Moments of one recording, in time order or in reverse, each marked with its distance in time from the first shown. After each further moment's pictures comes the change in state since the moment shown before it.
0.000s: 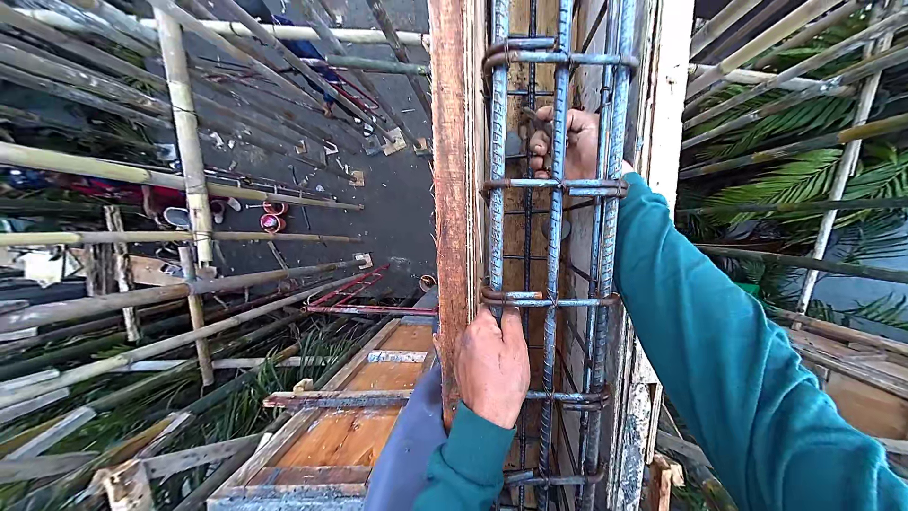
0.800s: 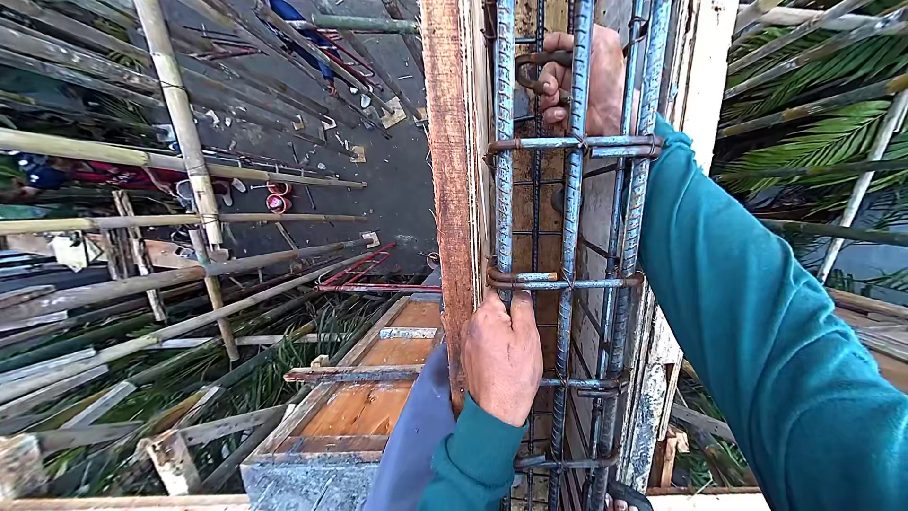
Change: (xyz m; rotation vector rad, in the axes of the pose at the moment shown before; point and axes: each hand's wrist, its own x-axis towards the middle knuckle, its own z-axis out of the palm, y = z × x) left_hand -0.006 -0.006 0.005 -0.029 0.038 0.016; right_hand 0.027 -0.008 -0.003 0.034 0.109 0.045
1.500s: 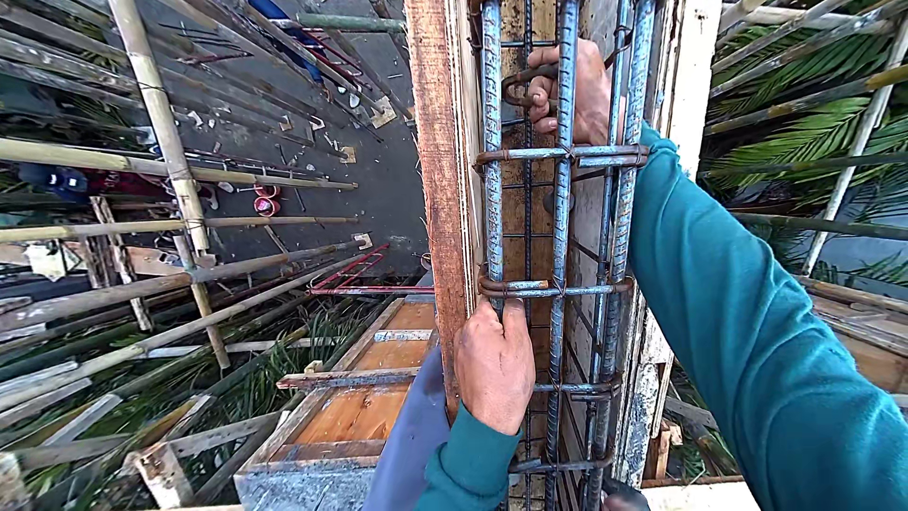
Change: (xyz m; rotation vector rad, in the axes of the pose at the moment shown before) left_hand 0.000 -0.001 -0.002 -0.017 0.007 0.023; right_hand 0.001 -0.004 0.006 -0.093 0.069 0.073
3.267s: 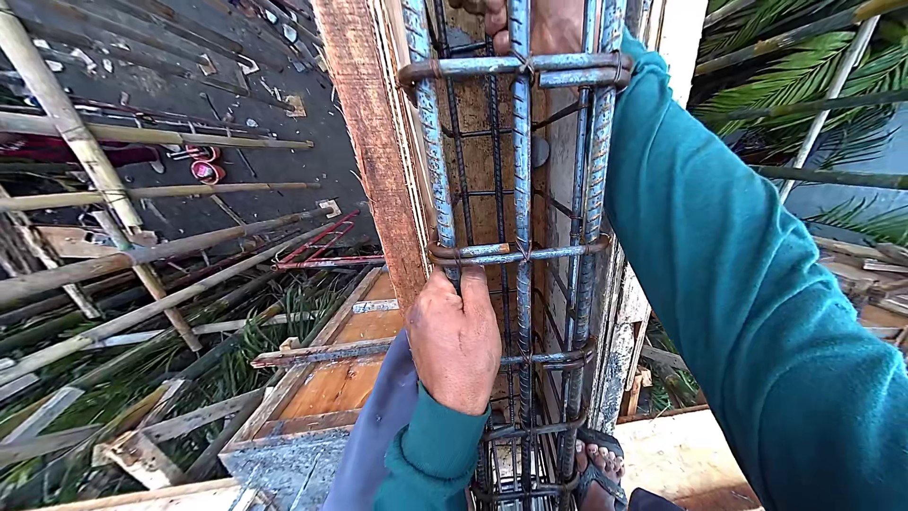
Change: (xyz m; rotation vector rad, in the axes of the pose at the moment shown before) left_hand -0.002 -0.005 0.005 0.060 0.057 0.023; right_hand 0.002 0.004 -0.010 0.100 -0.116 0.002
